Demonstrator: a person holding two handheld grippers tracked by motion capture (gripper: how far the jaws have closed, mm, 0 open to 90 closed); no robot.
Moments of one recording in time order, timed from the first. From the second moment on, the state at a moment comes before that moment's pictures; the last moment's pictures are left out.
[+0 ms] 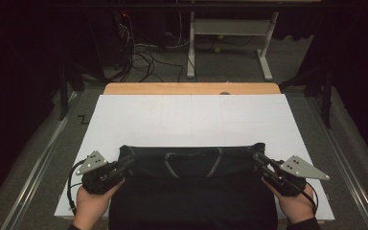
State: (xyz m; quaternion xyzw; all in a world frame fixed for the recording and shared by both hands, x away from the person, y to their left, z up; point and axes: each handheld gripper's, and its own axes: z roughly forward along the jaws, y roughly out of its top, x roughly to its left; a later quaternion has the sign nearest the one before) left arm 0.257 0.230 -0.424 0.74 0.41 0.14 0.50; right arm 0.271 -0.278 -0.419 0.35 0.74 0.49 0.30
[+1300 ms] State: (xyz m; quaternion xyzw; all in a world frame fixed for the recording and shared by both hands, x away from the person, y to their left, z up) left arm 0.254 0.231 -0.478 0.79 0.45 0.07 0.41; right arm 0.251 -0.277 -0.467 0.40 0.80 0.38 0.22
